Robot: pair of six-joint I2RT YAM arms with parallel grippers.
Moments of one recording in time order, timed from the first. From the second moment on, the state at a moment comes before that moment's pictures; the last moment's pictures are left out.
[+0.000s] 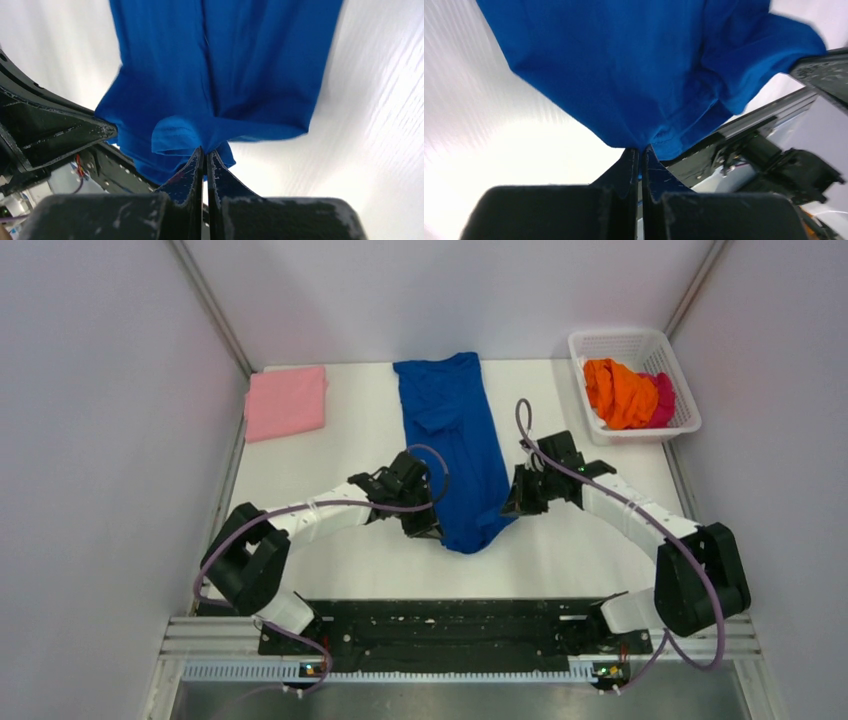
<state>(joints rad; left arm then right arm) -0.71 1.54 0.95 -0.42 0.29 -0.94 0.37 1.38 0.87 -0.50 -0.41 0.46</state>
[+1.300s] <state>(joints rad) -0.19 2.09 1.64 -0.39 0.45 -0.75 0.26 2.18 1.76 -0.41 -0.30 0.36</state>
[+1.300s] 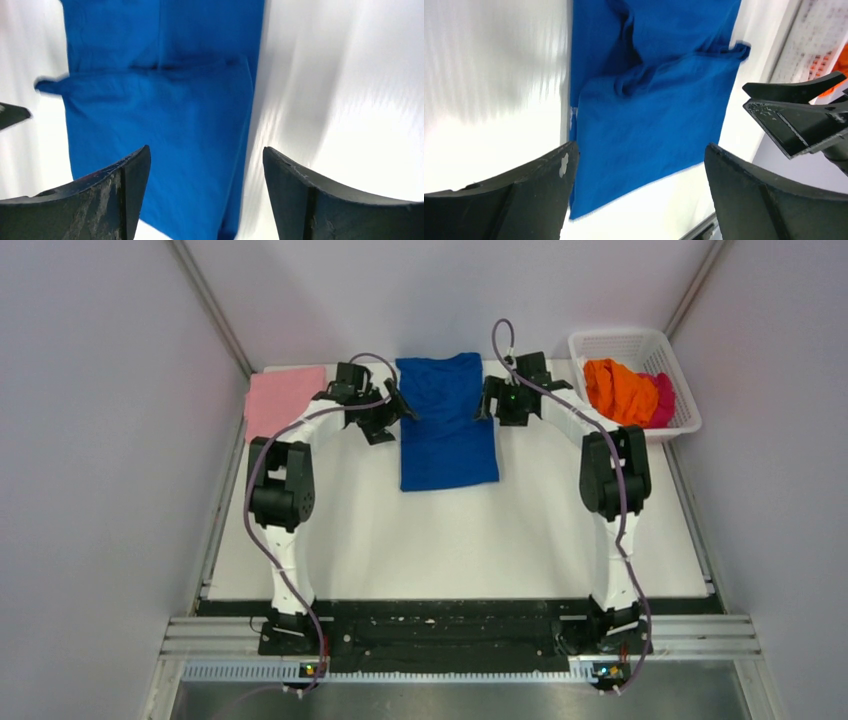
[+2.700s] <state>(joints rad) -0.34 1.88 1.13 -0.29 0.30 -0.78 0.31 1.84 1.01 -0.06 -0.36 0.41</state>
